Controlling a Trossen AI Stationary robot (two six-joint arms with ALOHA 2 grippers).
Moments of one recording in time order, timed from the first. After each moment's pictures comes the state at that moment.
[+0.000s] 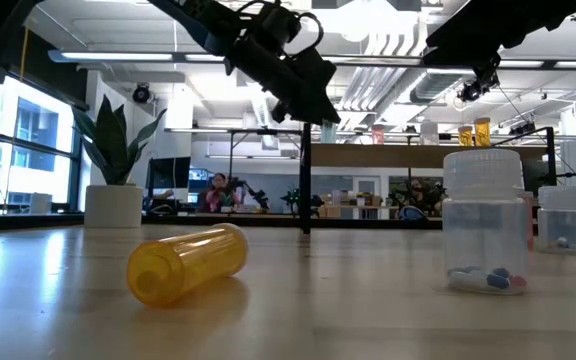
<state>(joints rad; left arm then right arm) 0.54 1.91 1.48 -0.08 0.01 0.03 0.22 0.76 0.57 -0.18 0.38 0.31</state>
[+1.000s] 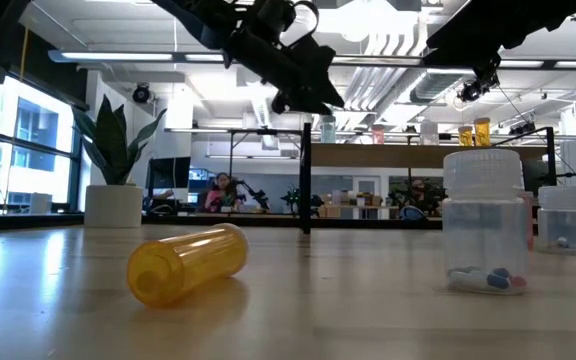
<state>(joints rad) 0.54 1.87 1.48 -0.03 0.02 -0.01 0.22 0.76 0.57 -0.19 0.38 0.31</state>
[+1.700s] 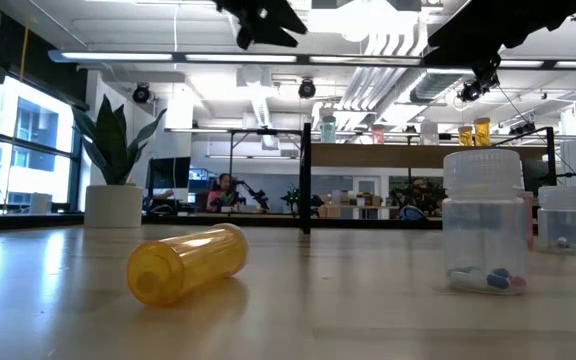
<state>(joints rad) 0.48 1.53 1.48 -0.36 0.03 0.06 0.22 0.76 0.57 -0.19 0.36 0.31</state>
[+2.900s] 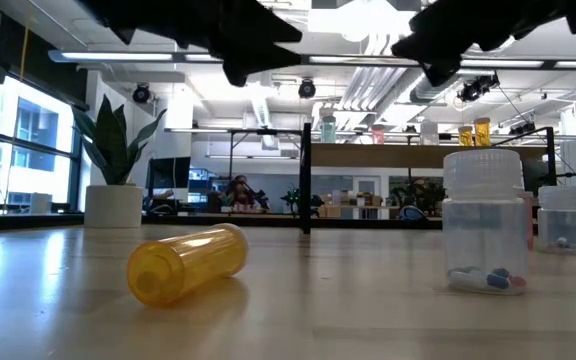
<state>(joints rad) 0.11 1.42 0.79 0.37 0.01 -0.04 0.29 1.13 0.57 0.21 0.09 0.17</state>
